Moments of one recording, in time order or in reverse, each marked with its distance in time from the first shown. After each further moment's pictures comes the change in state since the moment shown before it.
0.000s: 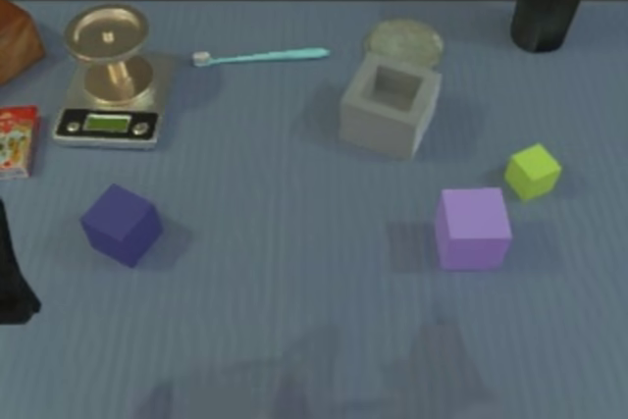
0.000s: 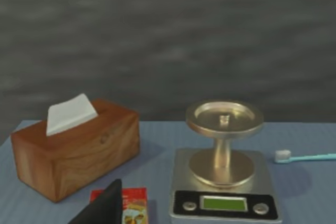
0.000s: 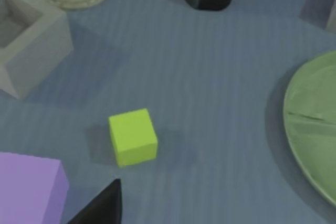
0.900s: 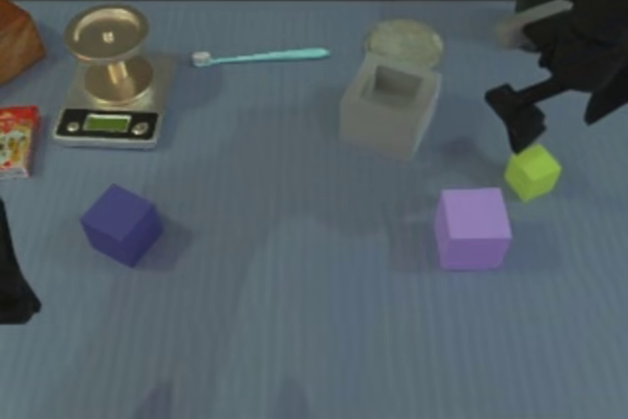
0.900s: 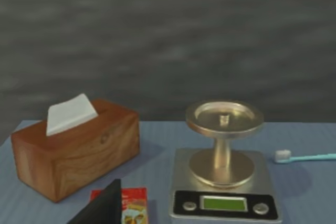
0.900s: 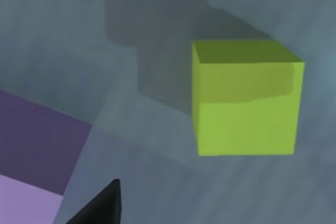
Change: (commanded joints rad) left arm 0.000 0.000 0.000 0.000 0.000 0.000; right arm 0.108 1.351 1.099 -0.676 0.005 -0.138
